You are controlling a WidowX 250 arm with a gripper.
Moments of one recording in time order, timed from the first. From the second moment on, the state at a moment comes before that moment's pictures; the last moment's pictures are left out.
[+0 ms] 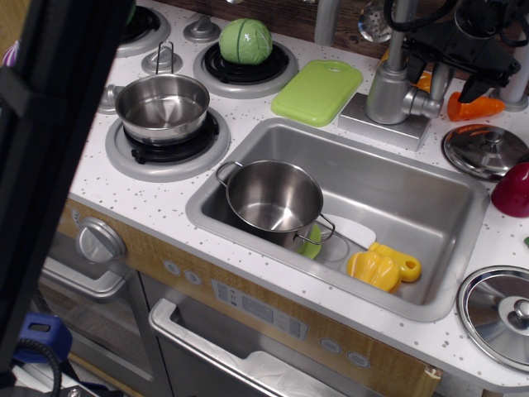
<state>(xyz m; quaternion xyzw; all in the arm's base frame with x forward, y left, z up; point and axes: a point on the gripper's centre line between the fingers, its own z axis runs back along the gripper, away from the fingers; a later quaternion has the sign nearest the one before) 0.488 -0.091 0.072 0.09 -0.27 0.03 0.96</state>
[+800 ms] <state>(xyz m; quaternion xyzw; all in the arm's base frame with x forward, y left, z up) 0.472 -0.093 0.064 0.08 -0.22 0.10 0.97</state>
